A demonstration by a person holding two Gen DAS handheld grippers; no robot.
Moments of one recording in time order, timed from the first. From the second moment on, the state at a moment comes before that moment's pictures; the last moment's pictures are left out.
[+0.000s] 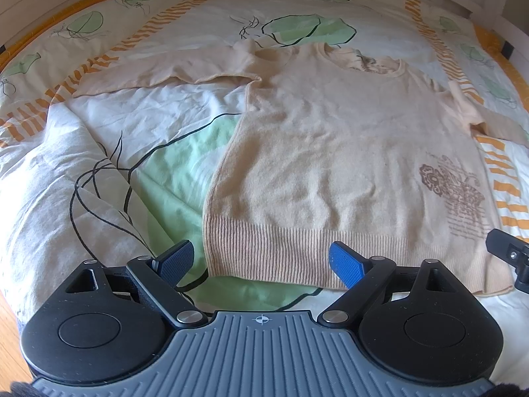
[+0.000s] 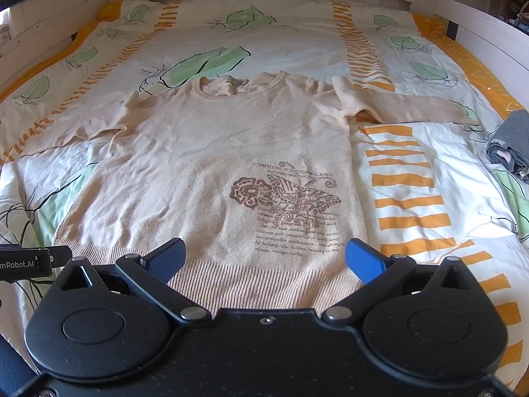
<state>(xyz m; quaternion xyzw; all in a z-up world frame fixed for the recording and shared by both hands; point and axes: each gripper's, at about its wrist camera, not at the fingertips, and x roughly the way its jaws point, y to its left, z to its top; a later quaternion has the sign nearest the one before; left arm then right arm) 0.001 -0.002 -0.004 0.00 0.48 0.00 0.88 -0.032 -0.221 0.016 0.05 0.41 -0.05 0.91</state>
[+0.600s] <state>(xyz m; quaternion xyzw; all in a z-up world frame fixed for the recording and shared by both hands) 0.003 -0.002 -0.010 -0.01 0.49 -0.01 0.87 -0.029 -0.220 0.013 0.05 0.41 -0.05 0.91</state>
